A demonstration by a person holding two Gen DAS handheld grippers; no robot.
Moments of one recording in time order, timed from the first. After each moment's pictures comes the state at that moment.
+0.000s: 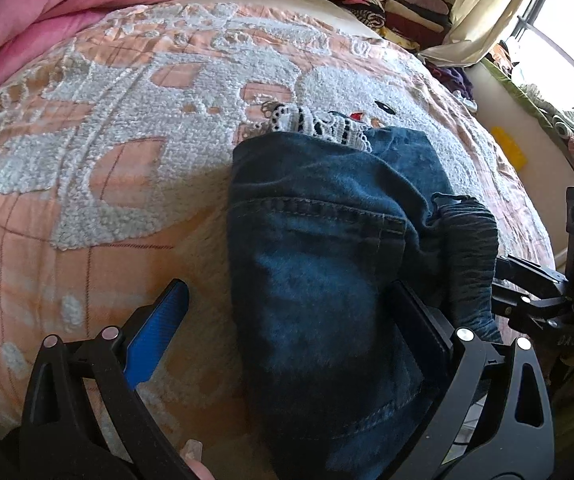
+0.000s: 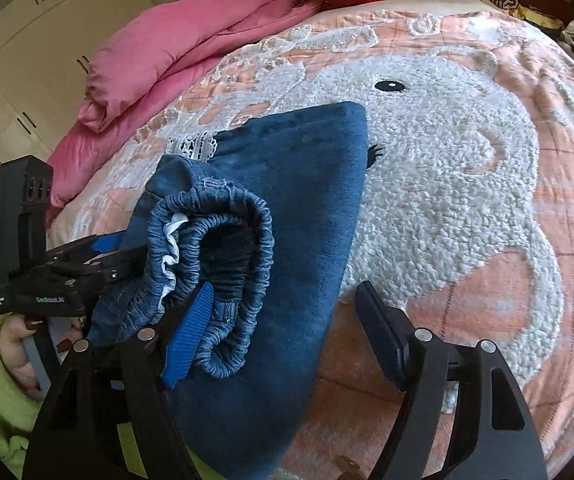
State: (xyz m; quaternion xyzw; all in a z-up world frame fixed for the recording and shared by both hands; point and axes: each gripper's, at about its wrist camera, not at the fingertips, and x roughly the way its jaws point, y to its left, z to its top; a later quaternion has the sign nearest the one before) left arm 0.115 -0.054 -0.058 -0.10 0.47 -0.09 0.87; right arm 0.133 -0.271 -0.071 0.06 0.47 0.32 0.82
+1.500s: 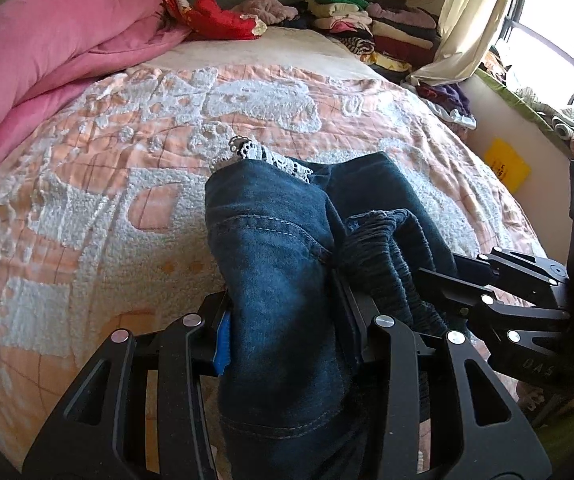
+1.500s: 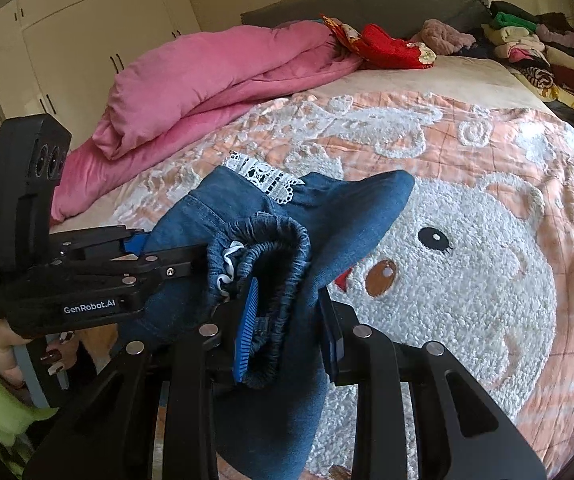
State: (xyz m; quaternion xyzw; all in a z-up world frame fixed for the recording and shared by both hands) left arm 0.195 -0.063 -0.001 -0.05 0.42 -0.08 0.90; right arm 0.203 -0.227 -0.017 0.00 0.38 0.35 0.86
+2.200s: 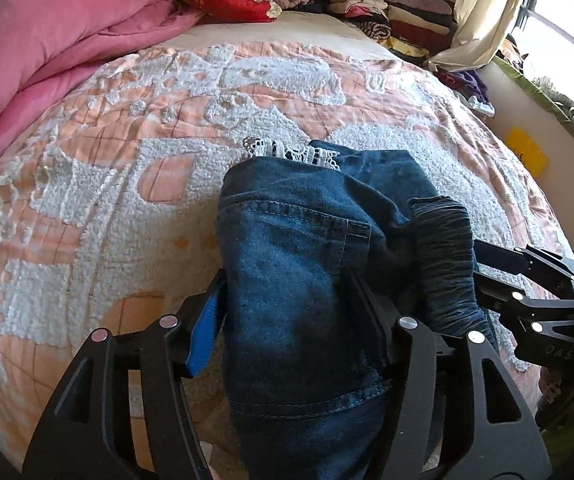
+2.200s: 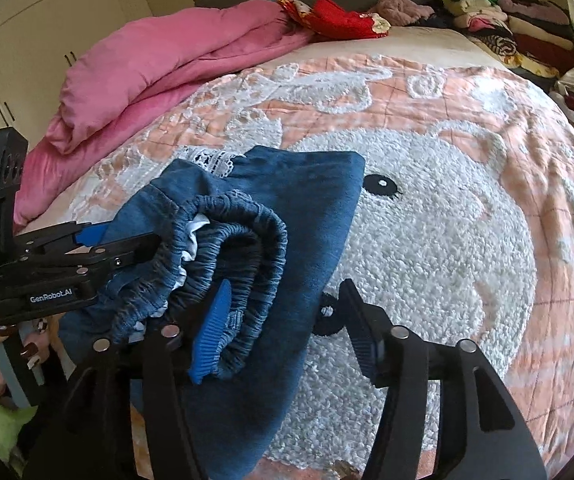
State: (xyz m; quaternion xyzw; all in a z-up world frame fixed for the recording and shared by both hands) left arm 0.198 -0.057 -0.028 -0.04 0.45 -0.05 0.89; right arm 0.209 -0.250 -0.051 0.01 0.42 0.28 0.86
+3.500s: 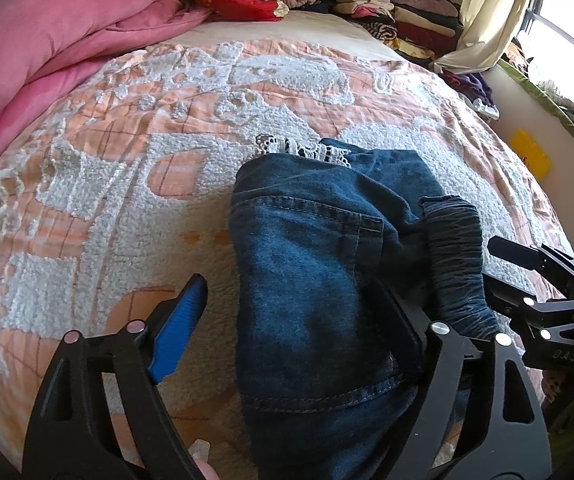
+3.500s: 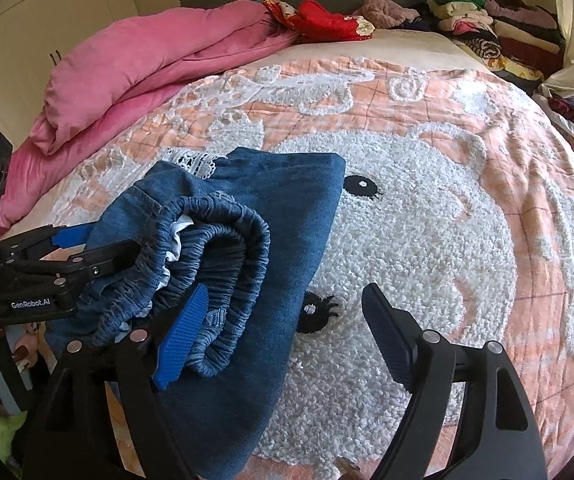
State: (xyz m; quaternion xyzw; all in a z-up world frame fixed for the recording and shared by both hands) left arm 0.193 -0.051 -0.026 -0.05 0.45 -0.04 0.89; right arm 0.207 -0.251 -0.048 -0.01 0.42 0.25 0.87
